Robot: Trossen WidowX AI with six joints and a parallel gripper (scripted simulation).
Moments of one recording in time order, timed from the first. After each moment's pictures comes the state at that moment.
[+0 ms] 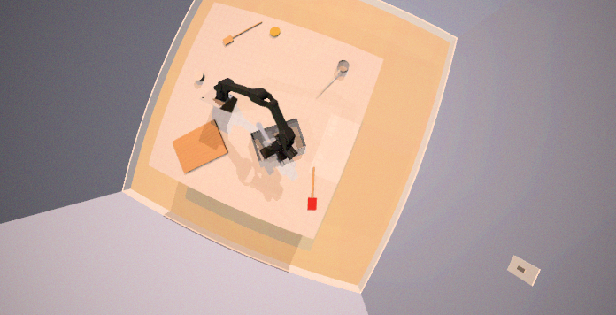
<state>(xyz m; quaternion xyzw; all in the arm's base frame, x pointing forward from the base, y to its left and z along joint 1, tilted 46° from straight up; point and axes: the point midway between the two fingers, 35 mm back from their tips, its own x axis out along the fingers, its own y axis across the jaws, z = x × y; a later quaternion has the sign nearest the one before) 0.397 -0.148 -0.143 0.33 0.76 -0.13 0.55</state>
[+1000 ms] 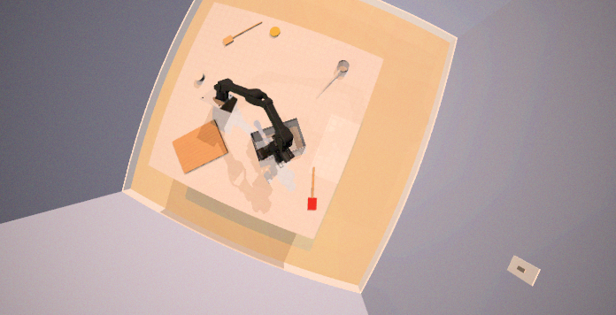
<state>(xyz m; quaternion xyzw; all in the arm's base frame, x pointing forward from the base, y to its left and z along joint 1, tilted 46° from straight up) 0.385 -0.199 -0.090 0.36 0.75 -0.12 0.54</state>
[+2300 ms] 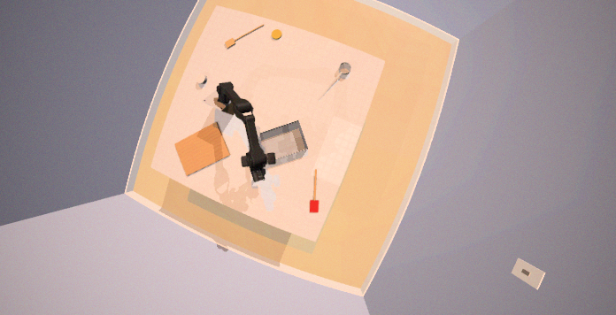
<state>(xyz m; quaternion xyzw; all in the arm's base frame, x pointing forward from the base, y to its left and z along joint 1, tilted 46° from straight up) 0.326 -0.255 -0.124 0.62 0.63 -0.14 0.45</state>
